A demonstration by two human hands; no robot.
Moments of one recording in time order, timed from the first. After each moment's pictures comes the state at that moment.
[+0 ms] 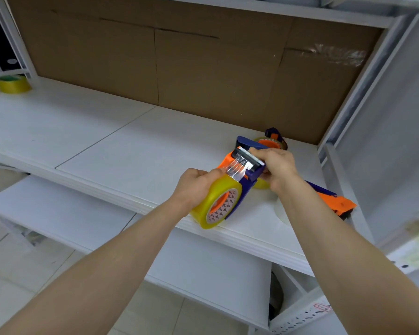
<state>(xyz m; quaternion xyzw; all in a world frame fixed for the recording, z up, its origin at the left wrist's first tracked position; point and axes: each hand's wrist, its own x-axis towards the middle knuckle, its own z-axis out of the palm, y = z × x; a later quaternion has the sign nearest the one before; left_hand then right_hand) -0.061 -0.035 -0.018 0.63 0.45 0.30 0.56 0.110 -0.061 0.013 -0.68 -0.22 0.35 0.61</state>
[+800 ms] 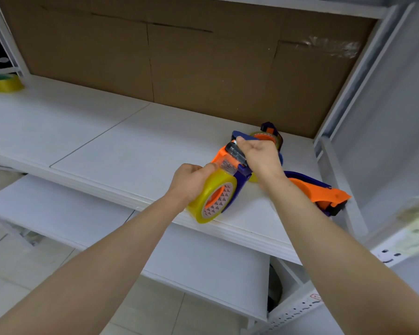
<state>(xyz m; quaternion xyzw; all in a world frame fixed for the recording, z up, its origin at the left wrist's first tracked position) -0.060 -0.038 -0.018 0.64 0.47 0.29 0.53 0.084 -0.070 0.016 -0.74 -0.39 0.22 0.51</state>
